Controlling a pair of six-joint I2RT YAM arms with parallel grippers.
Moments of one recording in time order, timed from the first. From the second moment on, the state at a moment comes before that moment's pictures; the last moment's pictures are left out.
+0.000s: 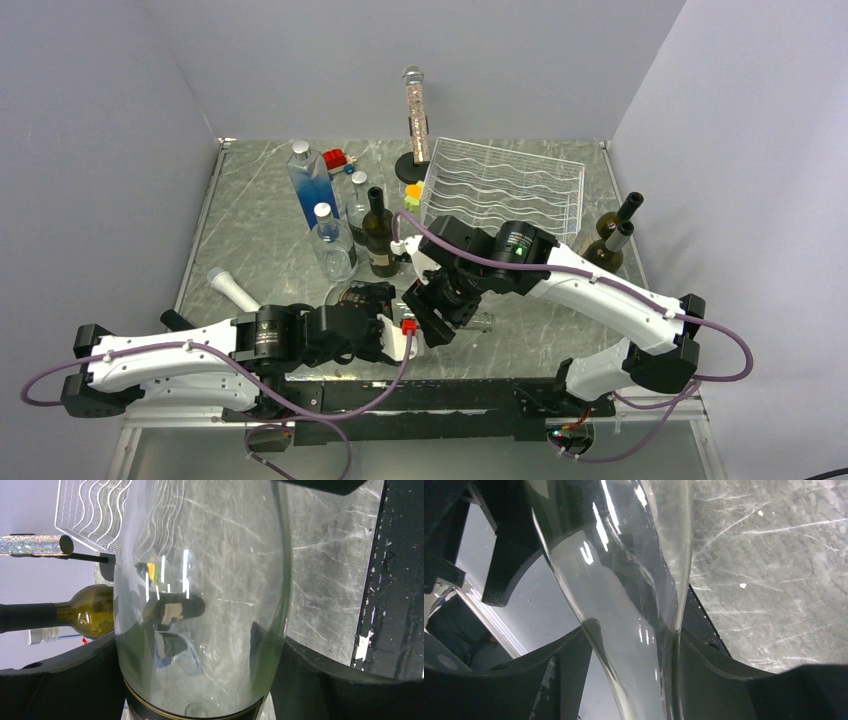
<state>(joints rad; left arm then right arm) -1.41 0.87 0.87 -0.58 -0.41 0.51 1.14 1.40 1.59 -1.30 -0.25 0.28</state>
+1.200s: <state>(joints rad) -1.44 0.83 0.87 -0.50 -0.47 0.52 1.15 1.23 1.47 -1.20 -0.18 0.28</state>
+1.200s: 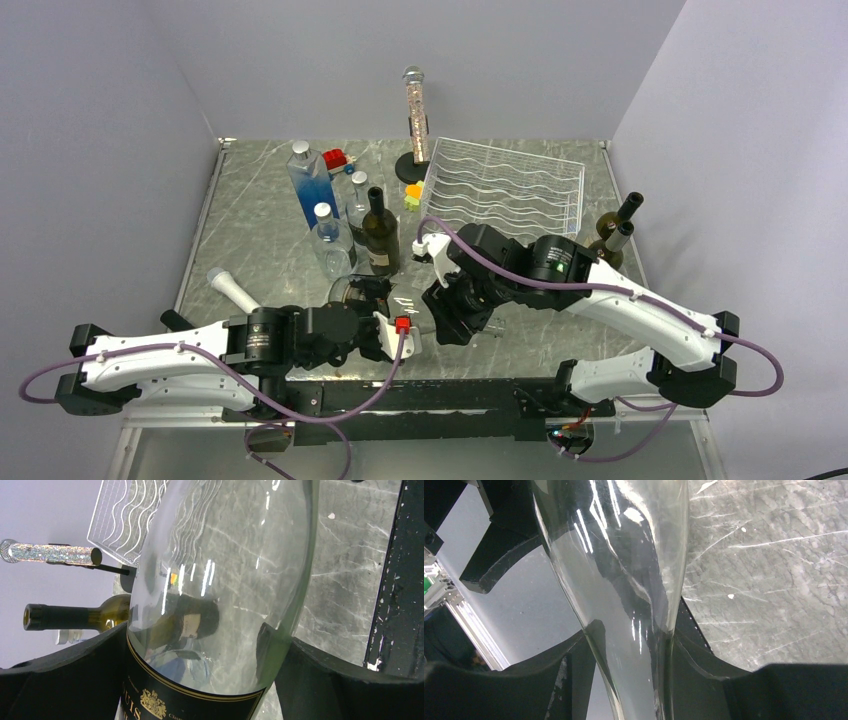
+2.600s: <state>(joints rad) -1.42 0.73 0.84 -0.42 -0.38 0.68 1.09 1.22 1.37 -1.31 -0.21 0.32</state>
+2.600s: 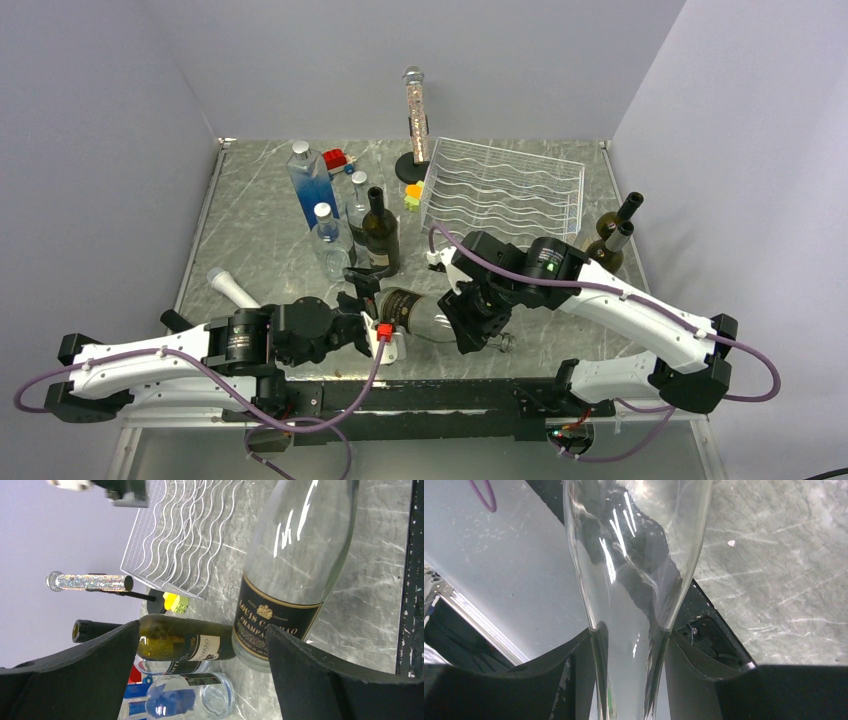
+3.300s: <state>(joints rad) -1.42 0.73 0.92 -0.21 -0.76 0.09 0.92 1.12 1.16 -1.17 0.06 0.46</state>
